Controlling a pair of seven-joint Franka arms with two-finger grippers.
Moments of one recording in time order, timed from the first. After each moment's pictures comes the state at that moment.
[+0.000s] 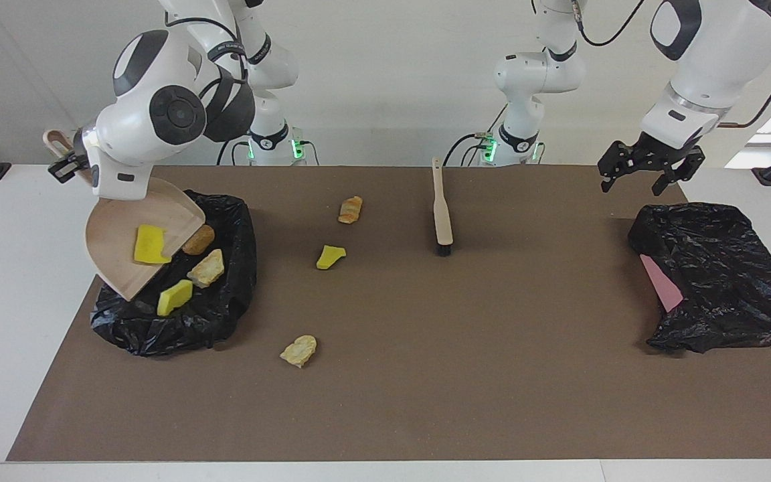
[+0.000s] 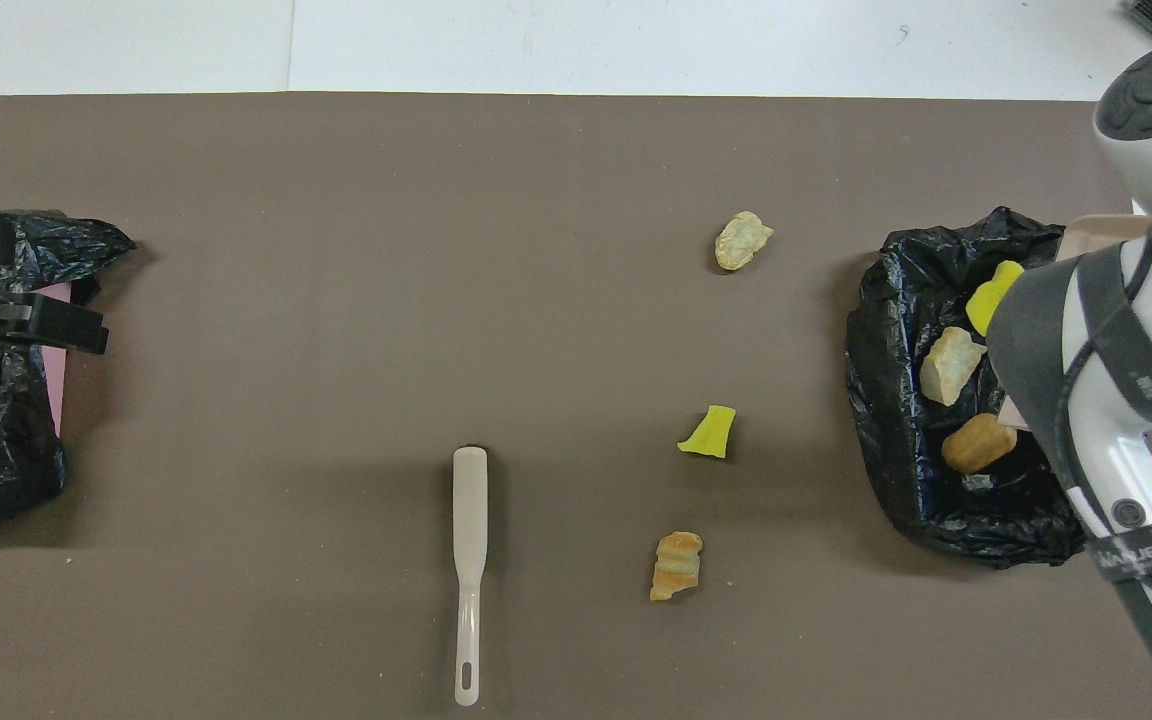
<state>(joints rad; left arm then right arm) -0.05 -0.02 -0.02 -1.61 0.00 1.59 0.10 0.04 0.21 0.07 -1.46 -0.98 1.22 -1.12</state>
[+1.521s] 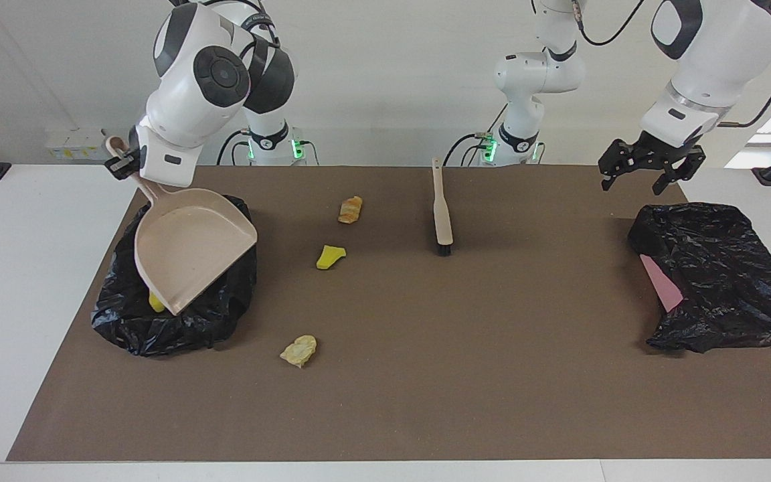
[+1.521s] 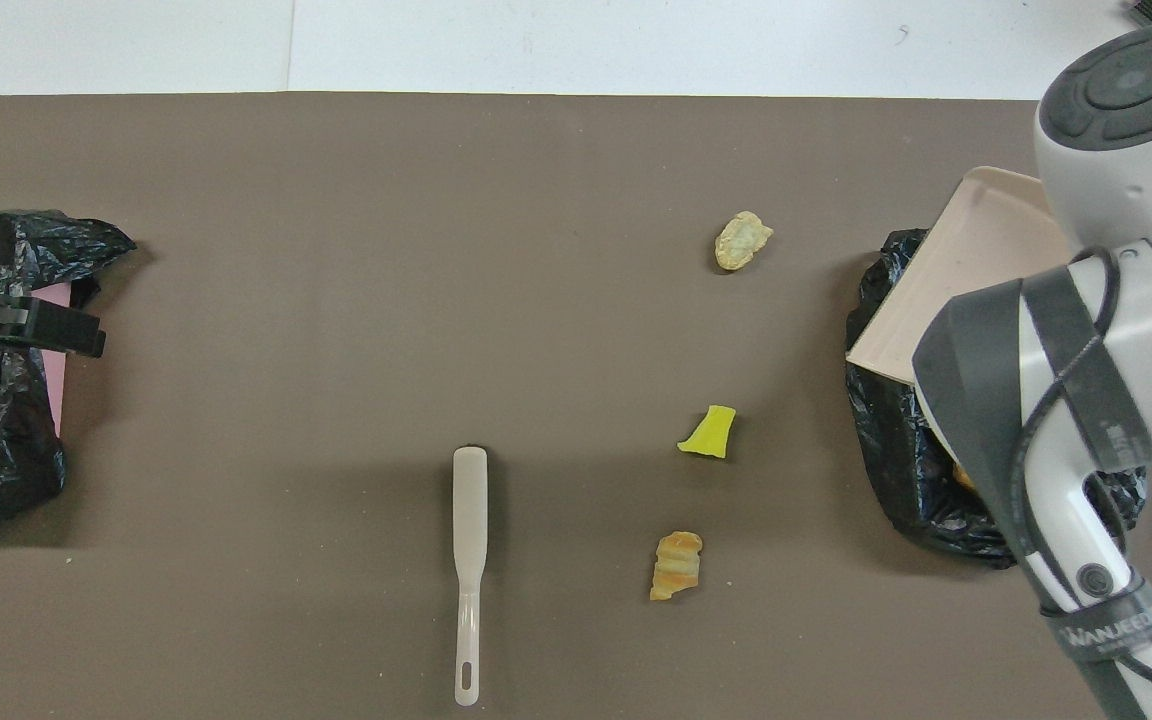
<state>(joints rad) -0.05 -0.02 -0.02 -1.61 0.00 1.59 0.11 0.11 0.18 0.11 -1.44 -0.66 1.23 -0.72</state>
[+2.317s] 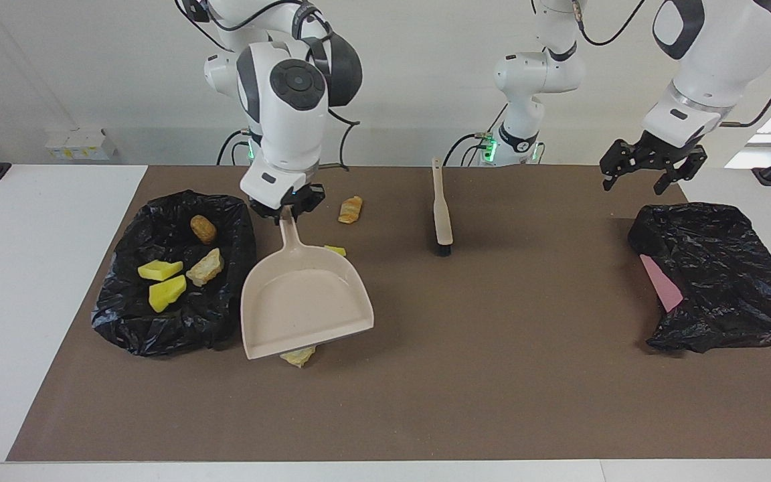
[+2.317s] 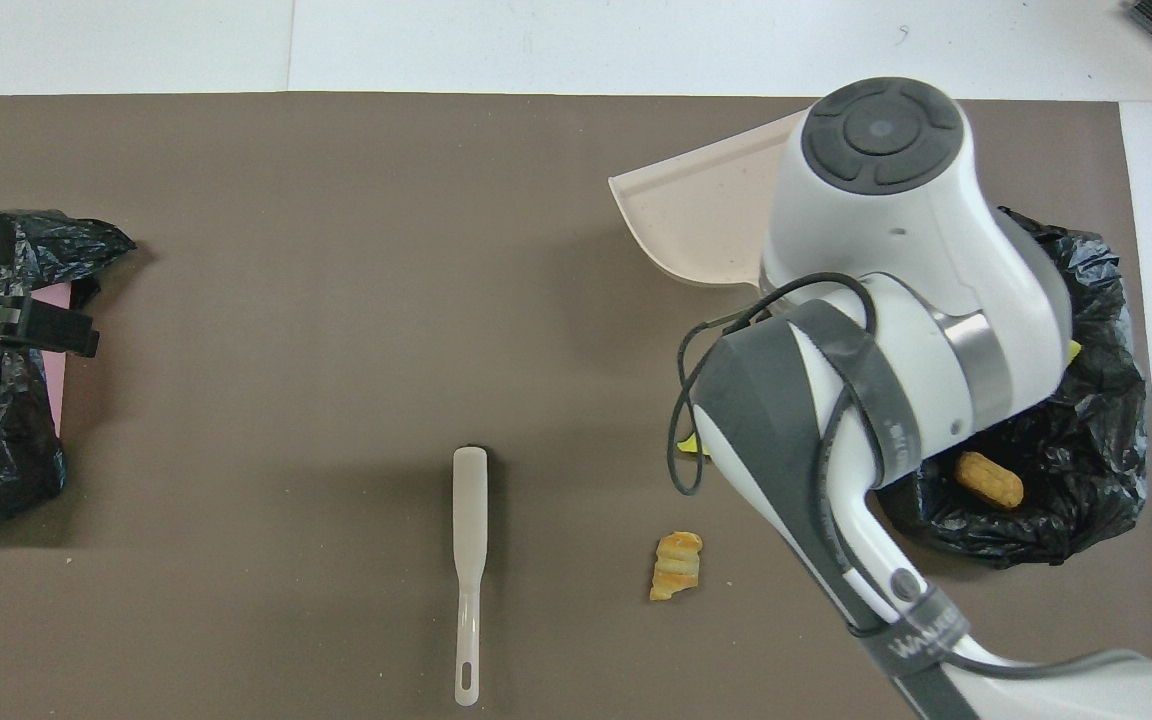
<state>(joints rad) -0.04 -0.02 -0.01 -1.61 0.00 1.59 0.11 0.30 0.30 0.12 -1.45 -0.16 1.56 0.19</state>
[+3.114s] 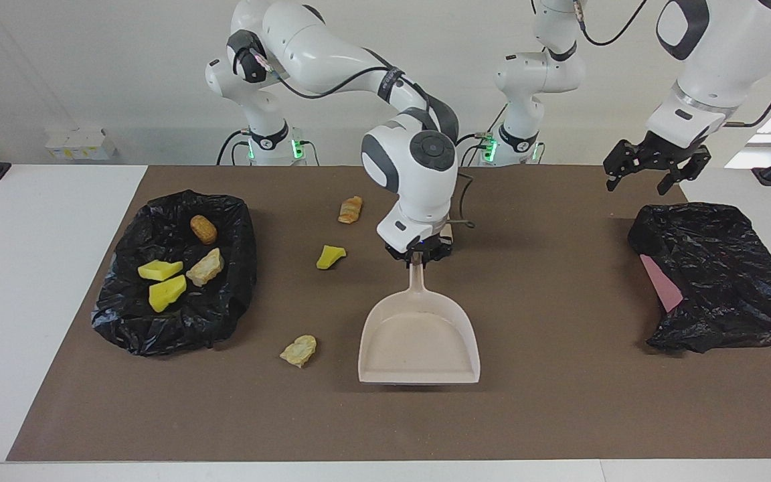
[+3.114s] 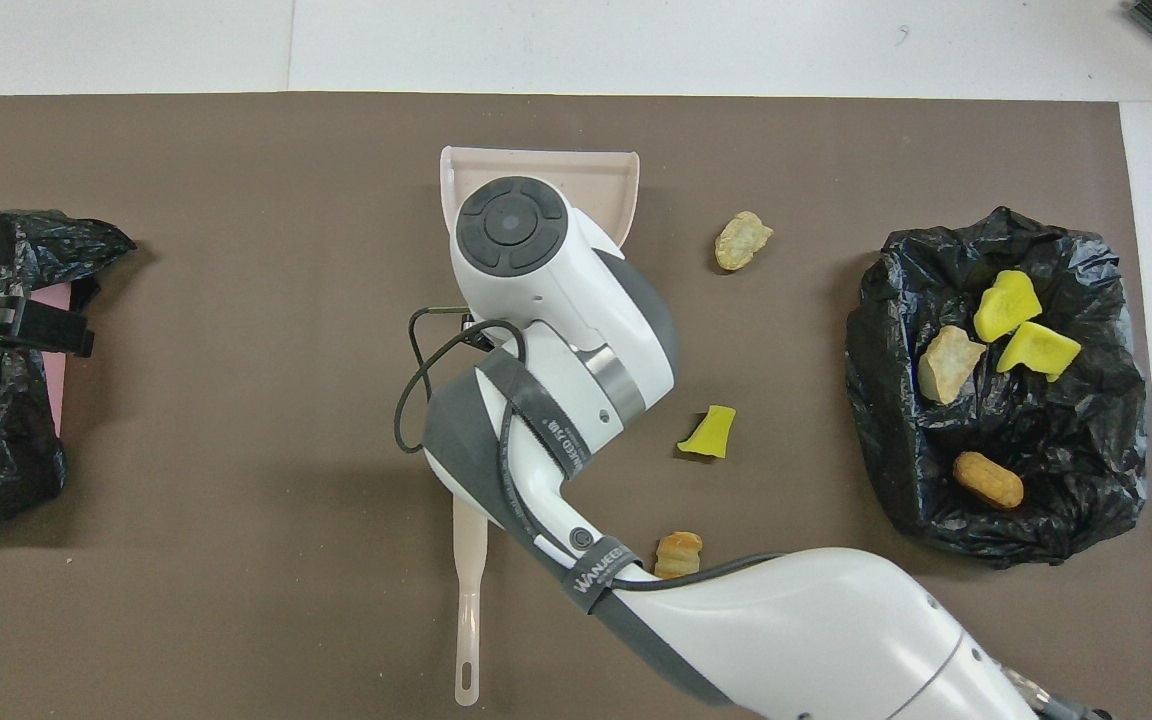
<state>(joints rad) -0.04 -0.02 -0.01 -1.61 0.00 1.59 0.12 0.56 0.70 0.12 -1.14 -0.05 1.81 0.74</state>
